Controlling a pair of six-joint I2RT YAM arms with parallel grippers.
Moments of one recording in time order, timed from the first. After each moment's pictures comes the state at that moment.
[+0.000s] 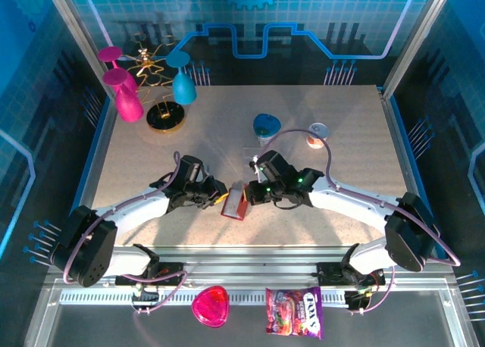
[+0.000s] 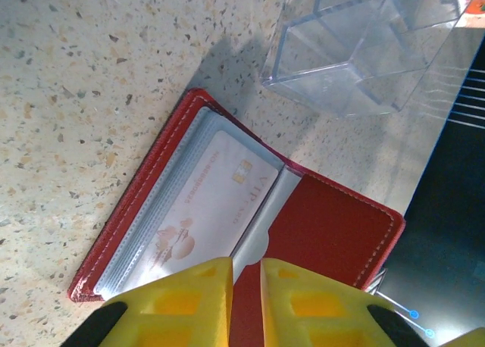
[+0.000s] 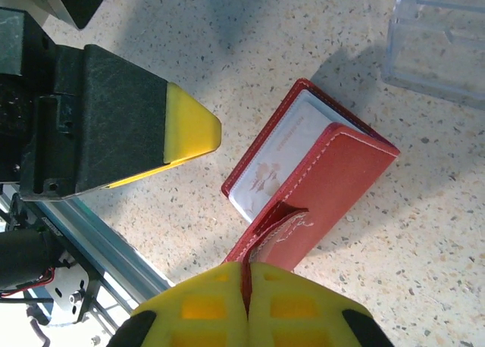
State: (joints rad) left arm -0.46 1.32 0.58 -0.13 0.46 -1.13; right arm 0.84 1.41 0.95 -0.43 -0.21 0.64
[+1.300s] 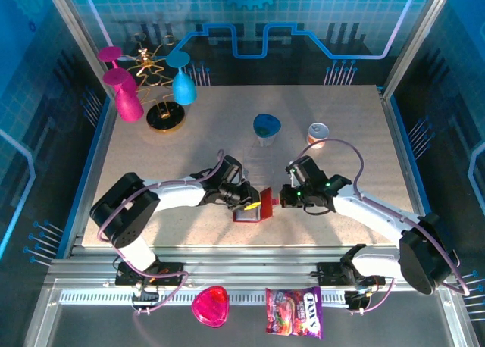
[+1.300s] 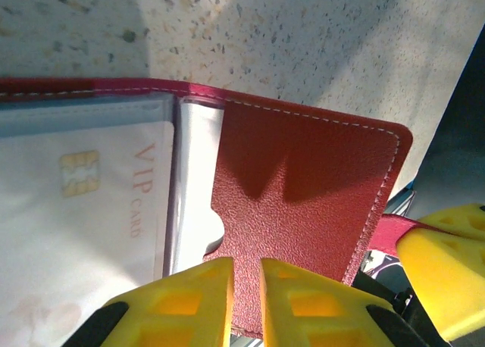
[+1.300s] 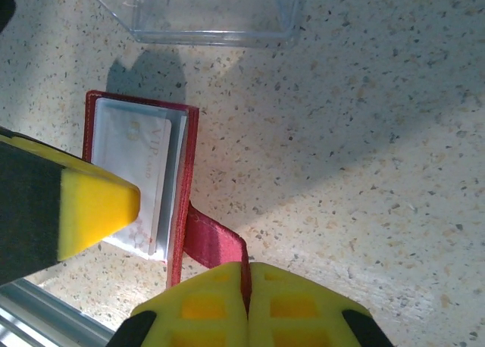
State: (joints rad) left arm -0.70 1.68 0.81 -0.02 0.53 -1.13; right arm 0.60 1.24 0.72 -0.53 -0.18 0.59
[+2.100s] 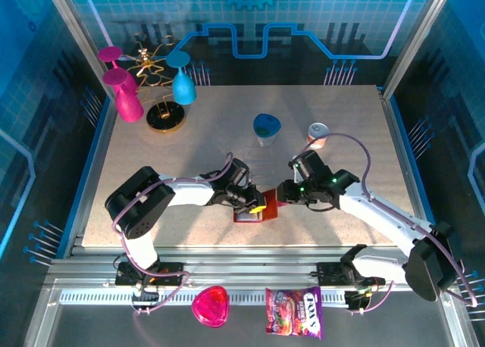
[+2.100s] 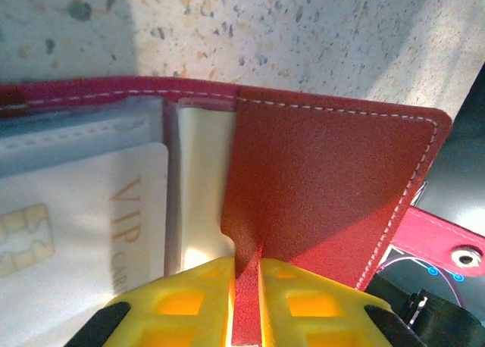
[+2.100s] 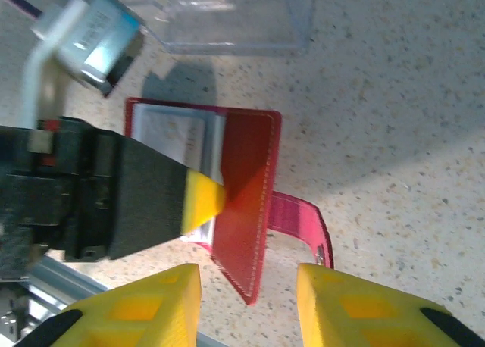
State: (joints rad) left arm -0.73 1.79 0.84 0.03 0.56 -1.14; right arm 0.60 1.18 0.82 -0.67 -0.20 0.62
